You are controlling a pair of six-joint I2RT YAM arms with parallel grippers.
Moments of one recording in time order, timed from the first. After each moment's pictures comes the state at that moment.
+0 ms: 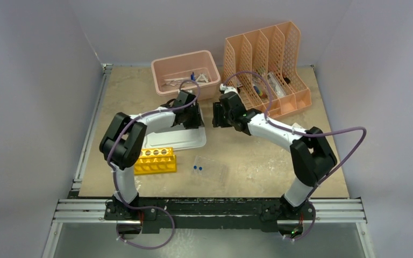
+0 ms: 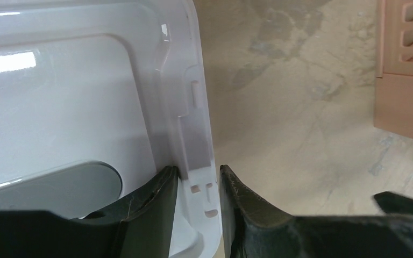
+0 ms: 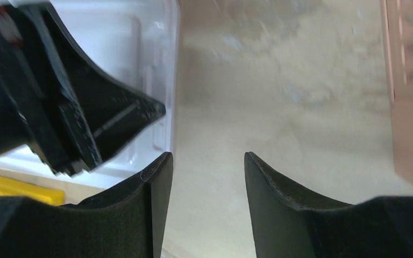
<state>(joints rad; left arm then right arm) -0.50 1.90 1.20 -0.21 0.10 -0.68 0.65 1.71 1.20 -0.24 0.16 0.45</state>
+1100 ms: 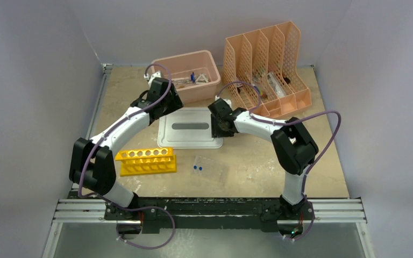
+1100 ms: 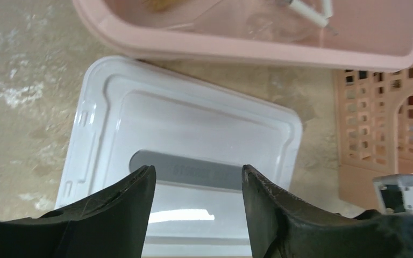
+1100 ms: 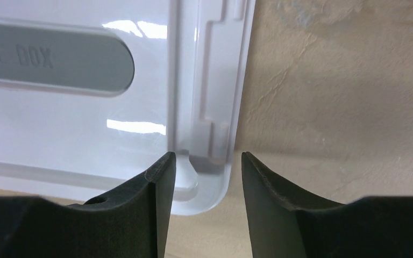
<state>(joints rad) -0.40 1.55 1.21 -0.34 -0.19 -0.72 0.69 1.88 1.26 -0.46 0.22 0.58</state>
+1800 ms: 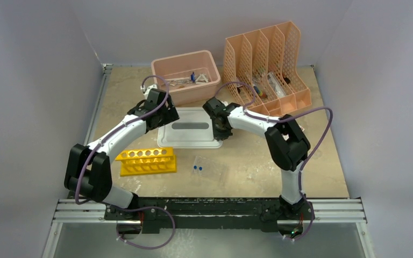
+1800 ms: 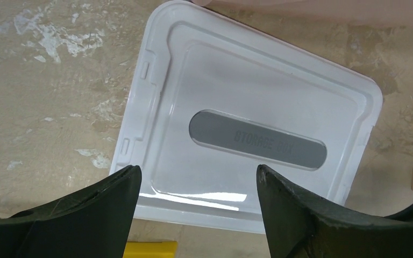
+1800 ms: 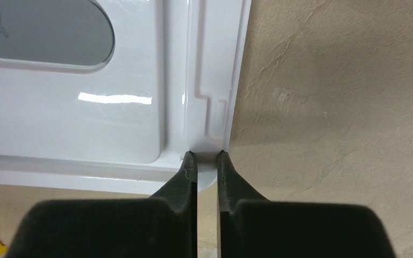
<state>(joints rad) -0.38 1.48 1.05 -0.44 -0.24 -0.69 0.70 1.97 1.42 -0.72 0.21 0.61</state>
